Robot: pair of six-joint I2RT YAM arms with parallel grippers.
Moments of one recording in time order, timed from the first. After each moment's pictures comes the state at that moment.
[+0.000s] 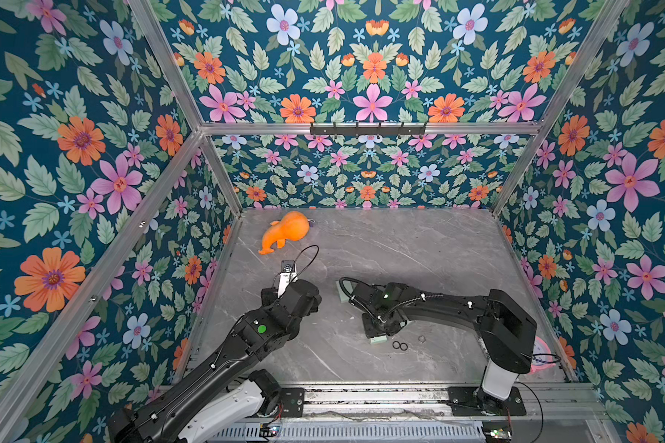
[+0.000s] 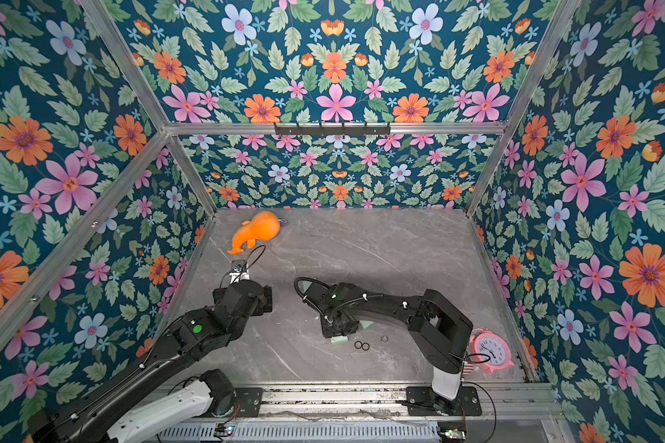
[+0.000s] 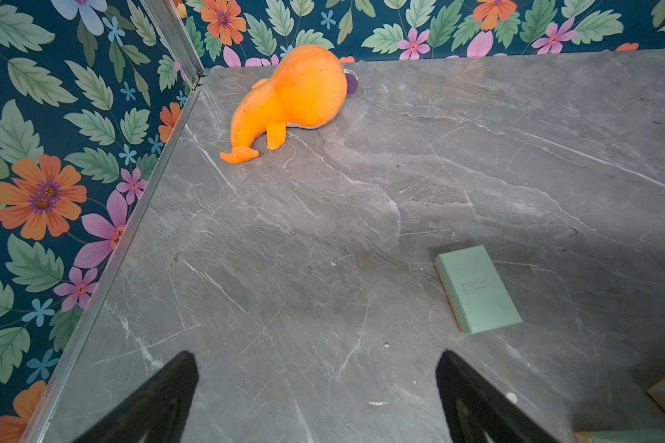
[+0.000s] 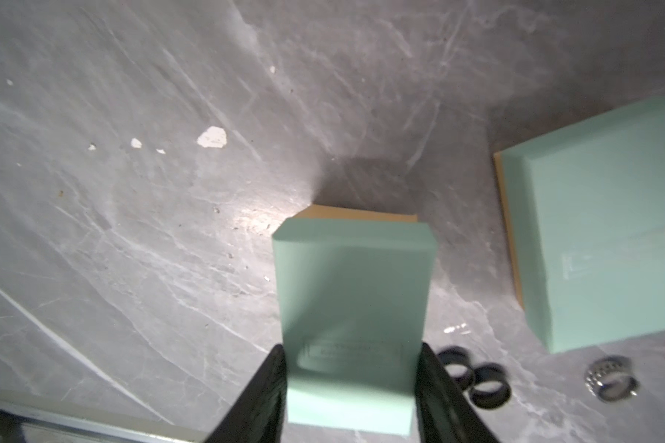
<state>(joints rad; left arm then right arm) -0.79 0.84 0.79 -0.77 -0.70 -0.50 1.02 1.79 1.25 -0.89 0.04 0.83</state>
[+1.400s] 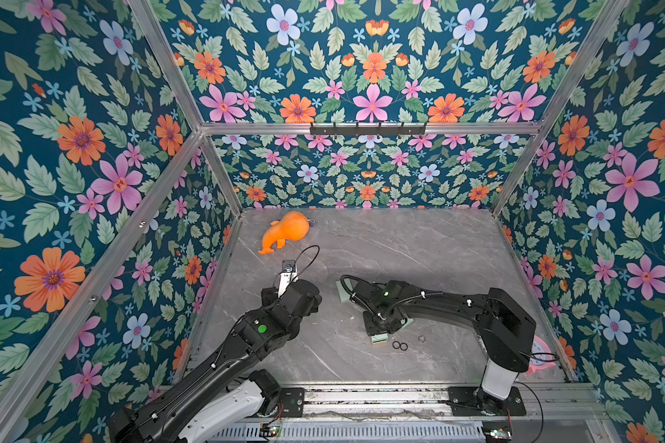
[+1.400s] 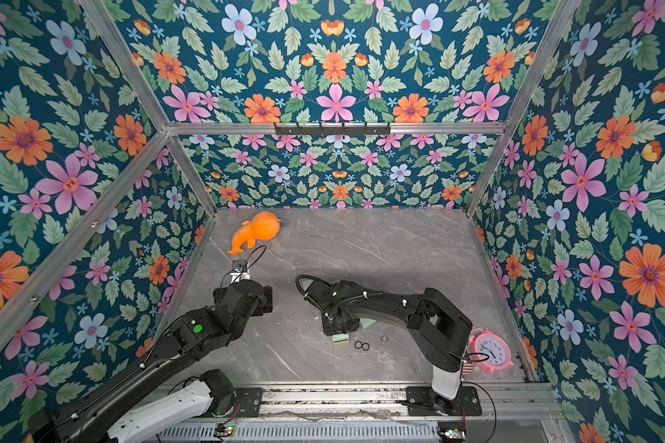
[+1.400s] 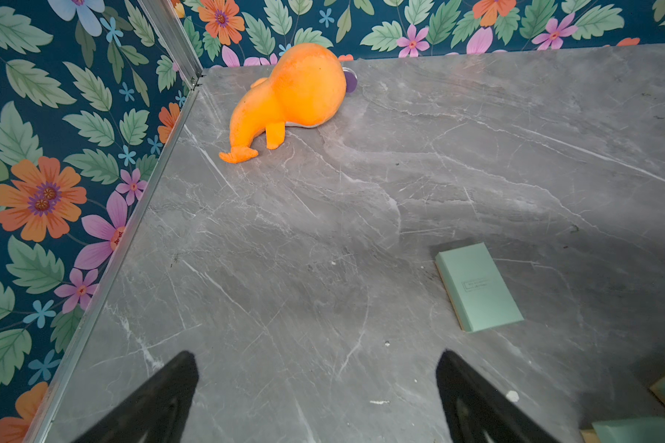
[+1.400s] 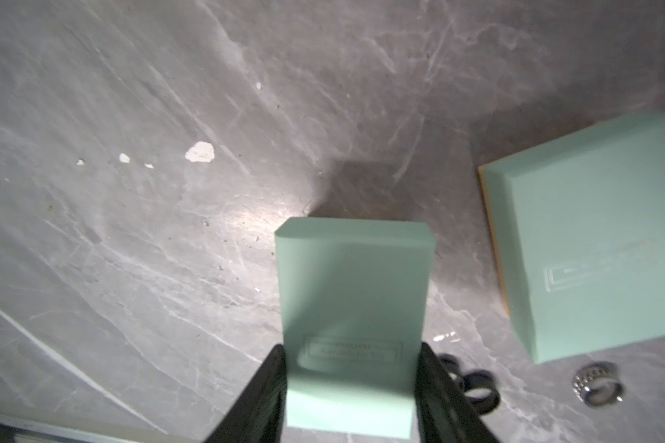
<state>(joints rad) -0.79 0.84 0.79 -0.77 -0.70 -0.50 1.00 1.80 1.26 -0.89 0.04 0.82</state>
